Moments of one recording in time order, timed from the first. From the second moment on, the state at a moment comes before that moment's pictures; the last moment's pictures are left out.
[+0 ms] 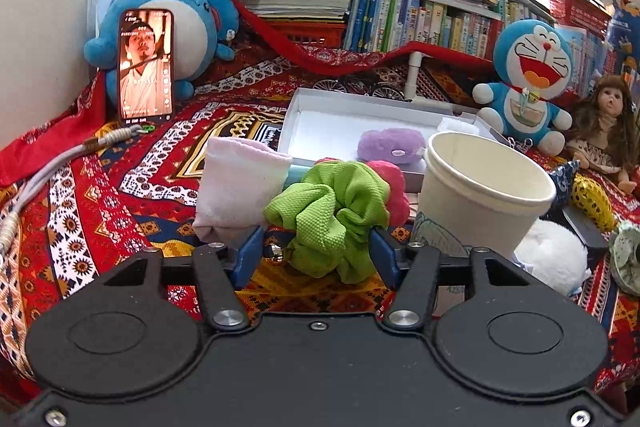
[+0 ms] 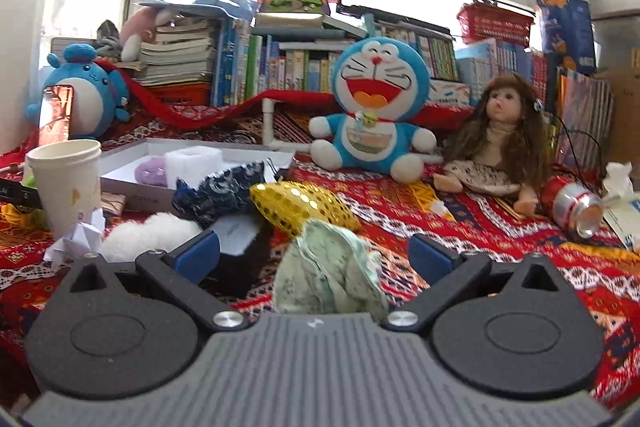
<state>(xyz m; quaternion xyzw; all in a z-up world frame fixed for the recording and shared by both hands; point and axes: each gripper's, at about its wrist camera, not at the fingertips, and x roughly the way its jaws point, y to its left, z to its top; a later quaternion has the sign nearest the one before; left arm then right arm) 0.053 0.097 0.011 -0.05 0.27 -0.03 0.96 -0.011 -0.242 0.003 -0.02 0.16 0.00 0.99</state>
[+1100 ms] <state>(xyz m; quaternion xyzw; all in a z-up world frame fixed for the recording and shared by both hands) 0.078 0.103 0.001 -0.10 0.30 -0.03 0.95 0.008 -0.254 -0.021 0.02 0.19 -0.03 0.98</state>
